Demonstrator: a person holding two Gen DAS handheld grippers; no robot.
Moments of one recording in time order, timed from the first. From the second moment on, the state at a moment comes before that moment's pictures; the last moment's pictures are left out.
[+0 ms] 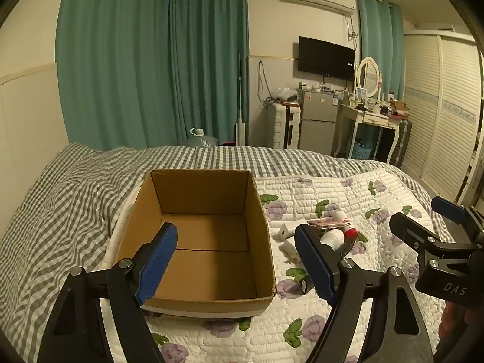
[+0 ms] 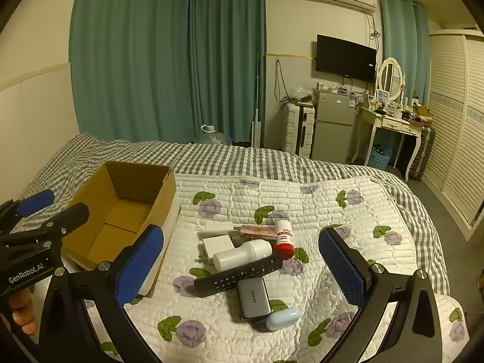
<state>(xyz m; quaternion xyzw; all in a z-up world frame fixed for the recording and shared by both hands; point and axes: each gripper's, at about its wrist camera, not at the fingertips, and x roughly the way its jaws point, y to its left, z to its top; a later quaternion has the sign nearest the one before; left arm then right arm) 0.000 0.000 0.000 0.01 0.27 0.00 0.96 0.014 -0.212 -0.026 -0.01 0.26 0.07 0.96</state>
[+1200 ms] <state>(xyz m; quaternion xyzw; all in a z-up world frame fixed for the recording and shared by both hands) -0.001 0.000 -0.002 0.01 0.27 0.00 0.96 0.014 -0.214 -0.028 -0.01 0.26 0.07 0.96</state>
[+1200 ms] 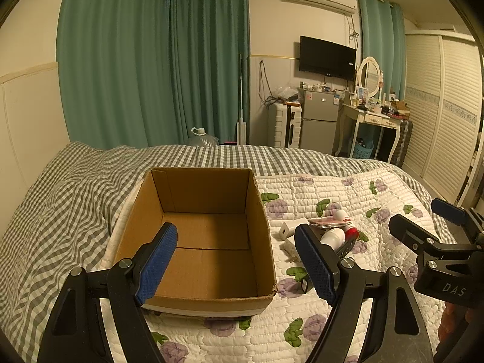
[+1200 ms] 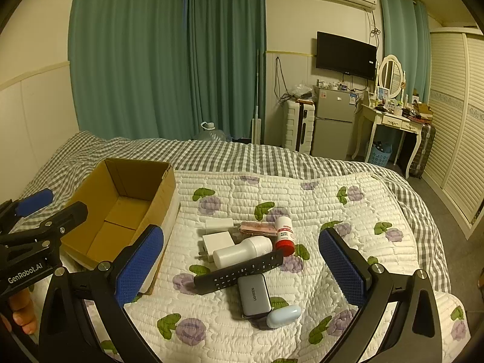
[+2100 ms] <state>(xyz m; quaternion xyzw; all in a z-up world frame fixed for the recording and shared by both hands) 0.000 -0.001 -0.002 0.01 0.27 0.00 0.96 0.015 -0.213 -0.034 -0.01 0.27 0.07 0.96</state>
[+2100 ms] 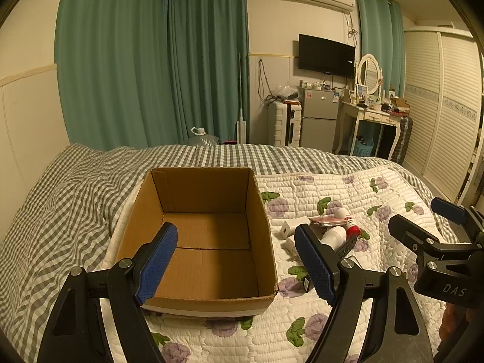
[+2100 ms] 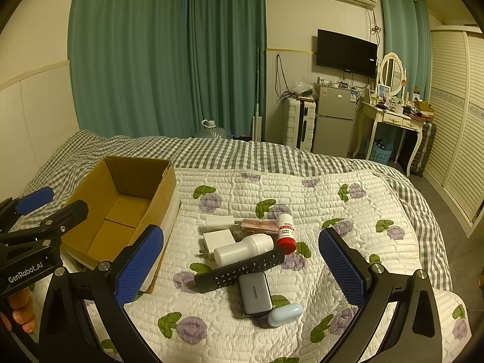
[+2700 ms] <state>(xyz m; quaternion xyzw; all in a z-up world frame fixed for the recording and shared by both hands) 0.000 0.000 -0.004 0.02 0.27 0.00 0.96 0.015 -0.213 -0.035 -0.01 0.27 0.07 0.96</state>
